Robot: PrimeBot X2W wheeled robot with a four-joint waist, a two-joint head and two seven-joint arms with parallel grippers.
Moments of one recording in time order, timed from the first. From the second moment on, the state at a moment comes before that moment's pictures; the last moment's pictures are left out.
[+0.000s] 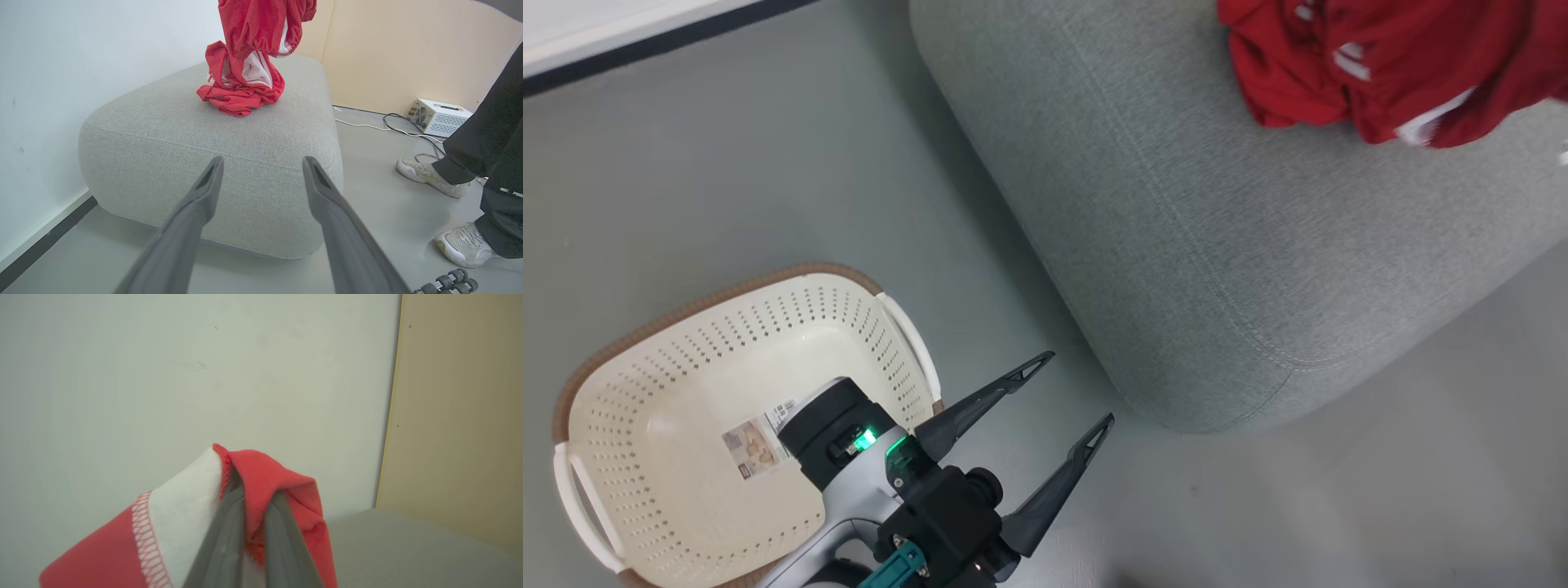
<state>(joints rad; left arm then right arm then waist) -0.29 0.36 -0.63 -0.33 -0.22 -0.12 0.13 -0.94 -0.35 0.08 0.33 0.49 -0.09 -0.26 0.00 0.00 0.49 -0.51</state>
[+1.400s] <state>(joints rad) -0.47 0.50 -0.68 -0.43 -0.21 -0.13 0.18 -1.11 -0.36 -0.02 0.80 0.45 -0.11 -0.26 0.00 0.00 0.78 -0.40</state>
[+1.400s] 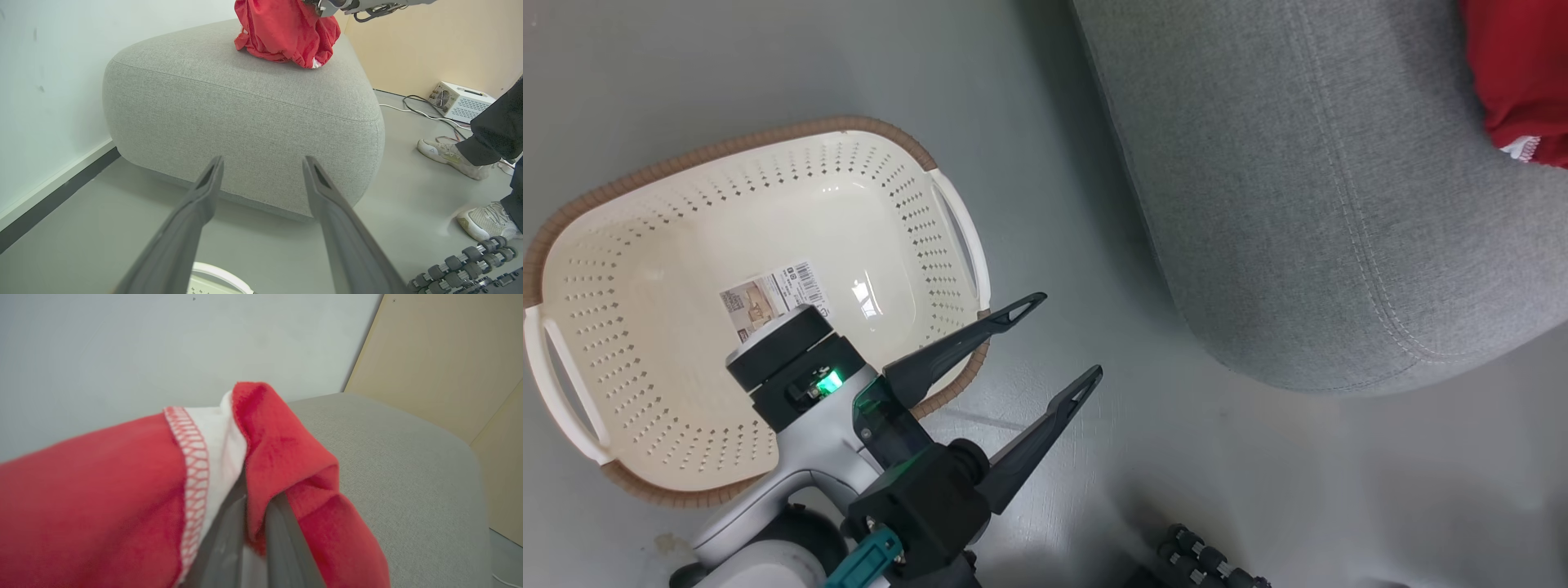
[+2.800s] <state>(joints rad) -0.42 0.35 -0.69 -0.16 -0.27 -0.06 0.00 -0.74 -0.31 0.07 0.54 0.32 -0.04 -0.26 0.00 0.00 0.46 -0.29</state>
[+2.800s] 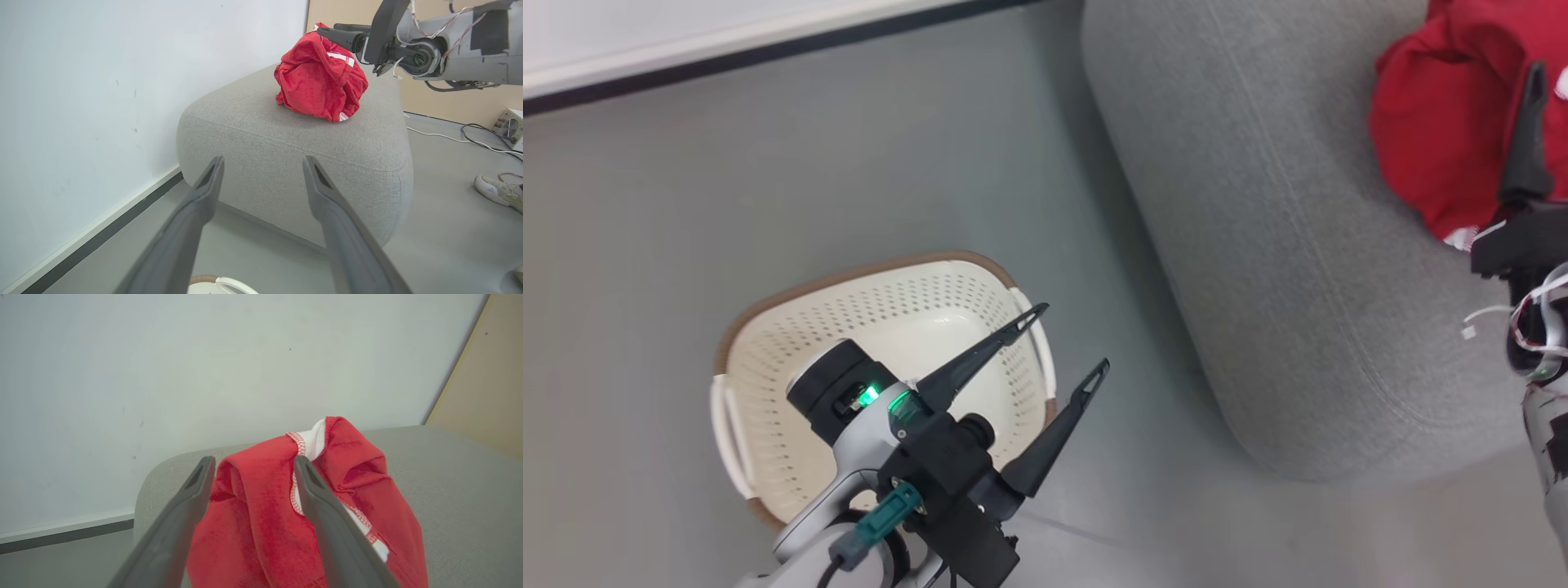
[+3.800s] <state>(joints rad) -0.28 0.32 -0.50 -0.01 -0.39 0.07 -0.12 -0.47 -0.21 0.22 0.24 0.25 -0.05 -0.25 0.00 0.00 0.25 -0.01</state>
